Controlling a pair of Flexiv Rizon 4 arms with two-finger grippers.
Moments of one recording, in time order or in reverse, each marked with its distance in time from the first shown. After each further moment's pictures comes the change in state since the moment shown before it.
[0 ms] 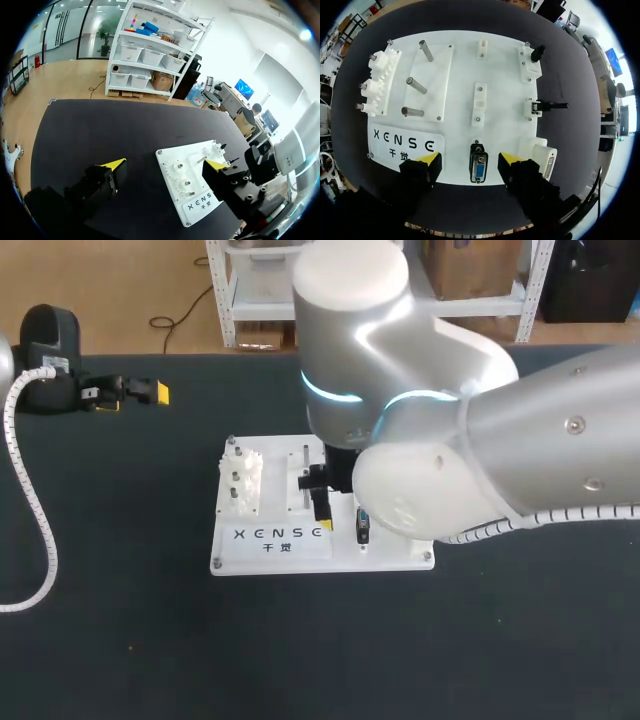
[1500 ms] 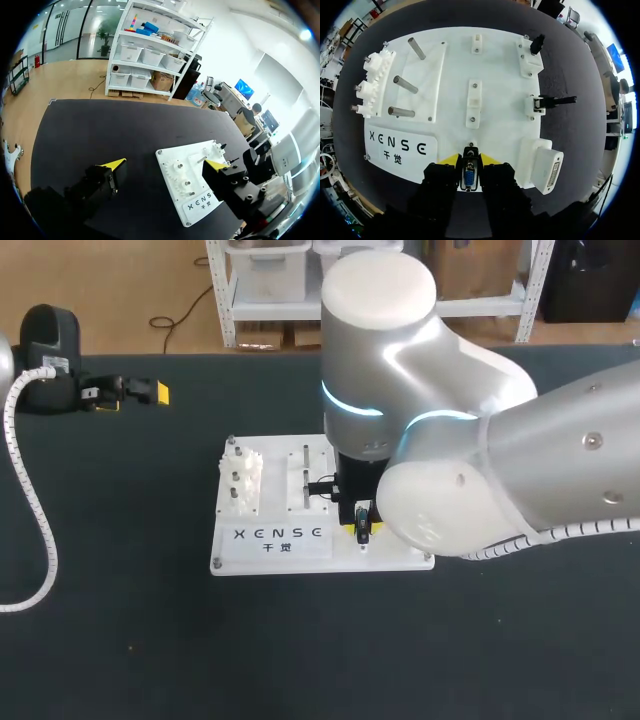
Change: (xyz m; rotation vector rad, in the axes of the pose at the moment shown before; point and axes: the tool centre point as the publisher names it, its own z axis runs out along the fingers) left arm 0.000 0.000 0.000 0.000 0.000 0.000; right arm 0.000 -0.007 0.014 -0.043 -0.018 0.020
